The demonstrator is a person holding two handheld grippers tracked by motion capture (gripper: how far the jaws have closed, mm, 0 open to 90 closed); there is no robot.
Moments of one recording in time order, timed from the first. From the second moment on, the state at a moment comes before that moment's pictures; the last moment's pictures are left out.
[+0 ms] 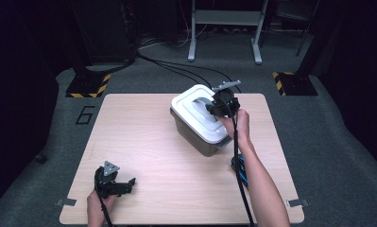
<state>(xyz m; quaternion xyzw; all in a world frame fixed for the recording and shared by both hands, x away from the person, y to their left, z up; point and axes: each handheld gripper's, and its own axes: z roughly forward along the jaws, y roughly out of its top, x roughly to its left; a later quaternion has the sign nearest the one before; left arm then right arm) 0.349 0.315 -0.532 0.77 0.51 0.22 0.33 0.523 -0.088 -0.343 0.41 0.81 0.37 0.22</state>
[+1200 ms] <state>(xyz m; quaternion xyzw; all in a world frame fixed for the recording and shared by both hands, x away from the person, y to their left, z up) 0.349 0.315 -0.532 0.77 0.51 0.22 0.33 0.512 -0.168 -0.307 0.48 0.74 0.38 0.28</state>
